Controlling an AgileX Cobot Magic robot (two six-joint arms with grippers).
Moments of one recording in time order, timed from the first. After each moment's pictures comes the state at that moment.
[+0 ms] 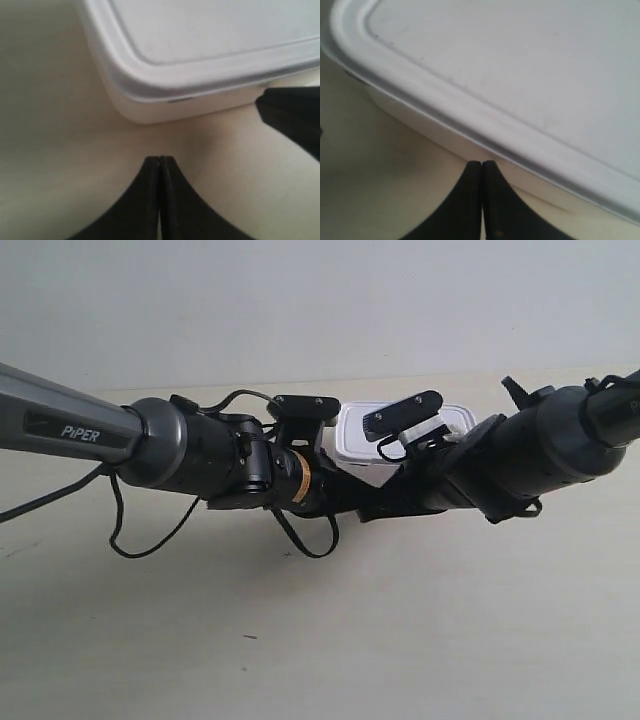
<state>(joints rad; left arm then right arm) -0.57 2.21 -1.35 0.83 0.04 -1.15 0.49 2.05 -1.02 1.17 -0.23 -1.18</state>
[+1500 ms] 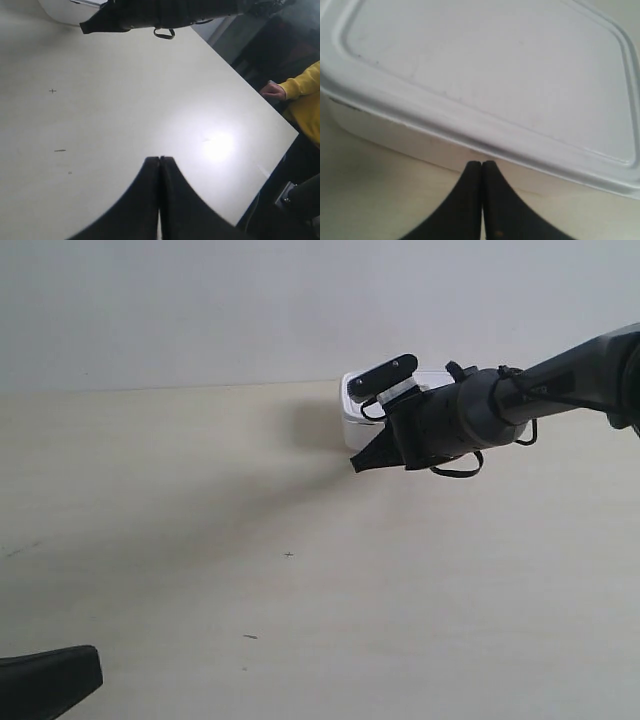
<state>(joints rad) -0.57 0.58 -0.04 0.94 -0.27 -1.43 0.48 2.29 -1.42 1.62 -0.47 -1.70</state>
